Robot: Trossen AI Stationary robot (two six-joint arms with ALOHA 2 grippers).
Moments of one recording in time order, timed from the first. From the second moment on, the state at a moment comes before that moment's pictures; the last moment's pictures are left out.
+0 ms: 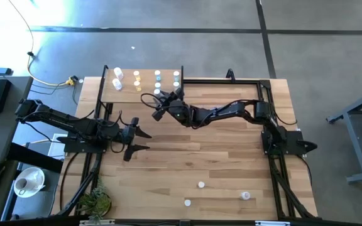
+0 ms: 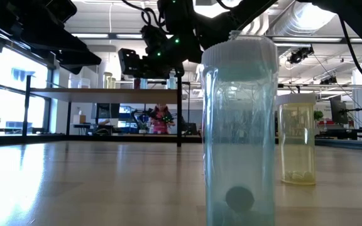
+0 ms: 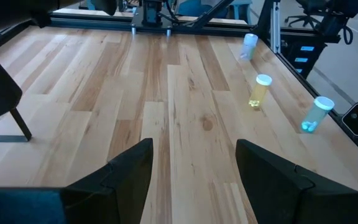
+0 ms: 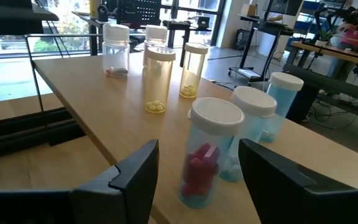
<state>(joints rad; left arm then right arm) -0.09 0.75 0.28 0.12 -0.11 -0.12 -0.10 2.18 1.52 0.50 0.66 -0.04</state>
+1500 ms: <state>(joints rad) -0.09 0.75 0.28 0.12 -0.11 -0.12 0.11 1.96 1.52 0.04 1.13 -0.07</state>
